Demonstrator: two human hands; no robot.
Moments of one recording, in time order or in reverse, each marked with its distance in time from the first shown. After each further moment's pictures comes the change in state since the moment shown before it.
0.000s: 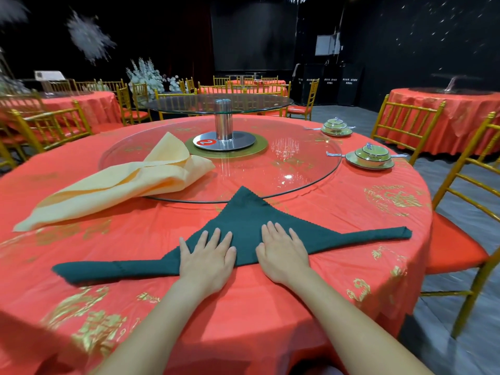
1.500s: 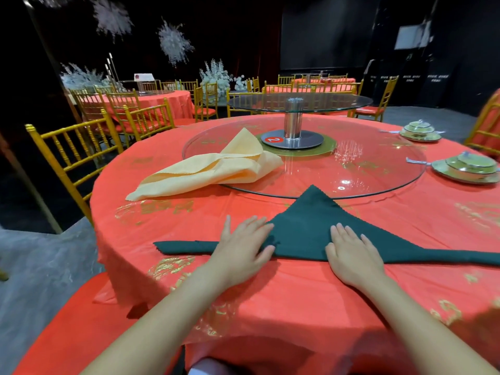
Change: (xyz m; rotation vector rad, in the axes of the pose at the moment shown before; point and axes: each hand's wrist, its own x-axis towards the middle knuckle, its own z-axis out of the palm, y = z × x) left_hand -0.045 -0.064 -0.031 -0.085 0.215 0.184; right_hand 0.002 0.000 0.002 -0.049 -0.004 -0.001
